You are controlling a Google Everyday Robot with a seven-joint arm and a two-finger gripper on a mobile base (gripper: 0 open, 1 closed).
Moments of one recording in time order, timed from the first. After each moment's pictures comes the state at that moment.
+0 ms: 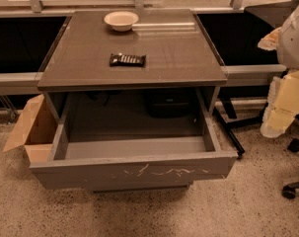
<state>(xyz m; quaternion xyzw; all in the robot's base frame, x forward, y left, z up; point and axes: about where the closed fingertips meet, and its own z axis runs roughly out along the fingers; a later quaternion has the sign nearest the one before) 0.438 -0.216 0.977 -0.60 0.78 -0.04 0.16</state>
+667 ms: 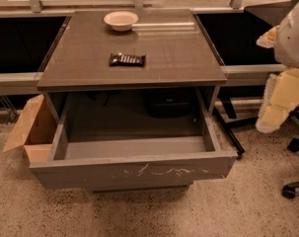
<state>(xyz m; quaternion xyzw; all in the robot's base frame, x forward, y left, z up) 0.448 -0.215 0.976 -0.60 0.78 -0.04 0.17</state>
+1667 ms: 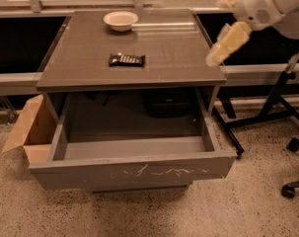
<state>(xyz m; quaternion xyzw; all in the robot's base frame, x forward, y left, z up) 0.628 -0.169 0.987 -0.59 0.71 0.10 0.37</state>
